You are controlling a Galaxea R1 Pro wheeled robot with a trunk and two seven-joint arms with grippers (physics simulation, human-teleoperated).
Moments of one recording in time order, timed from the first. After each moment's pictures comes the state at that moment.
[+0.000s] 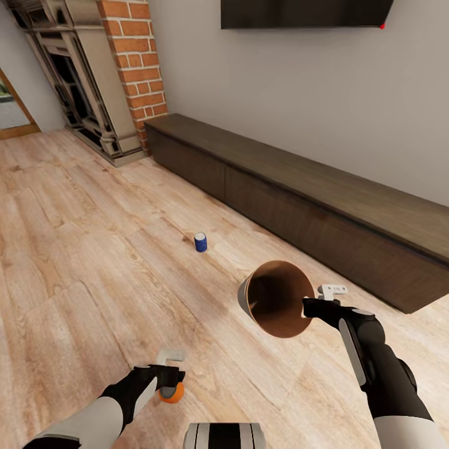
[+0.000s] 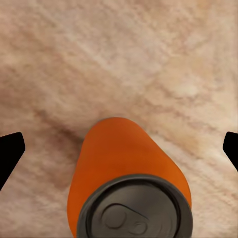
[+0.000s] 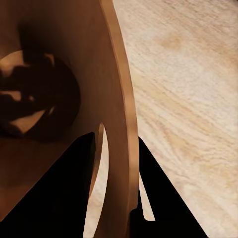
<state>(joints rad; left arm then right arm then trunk) -0.69 -0.04 -0.08 -0.22 0.00 0.22 -0.07 -0.50 -0.07 -0.11 -1.36 -0.01 0.76 0.20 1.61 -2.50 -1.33</state>
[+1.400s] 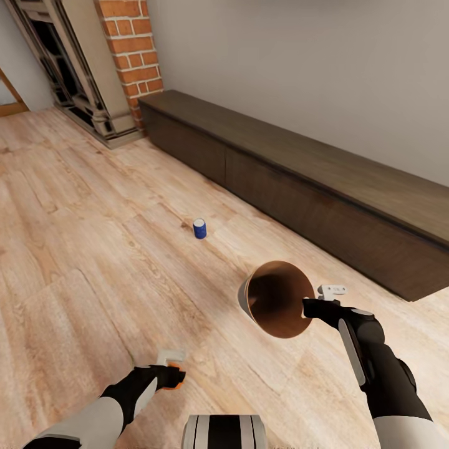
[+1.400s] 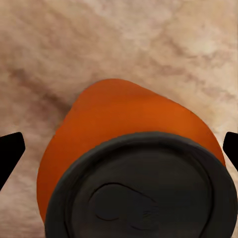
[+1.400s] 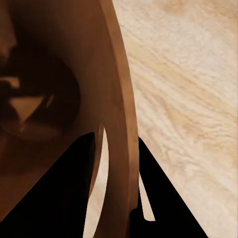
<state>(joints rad) -0.69 -0.04 -0.08 -0.22 0.00 0.23 -0.07 -0.50 -0.07 -0.11 -1.36 -0.01 0.76 0.20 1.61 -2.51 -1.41</state>
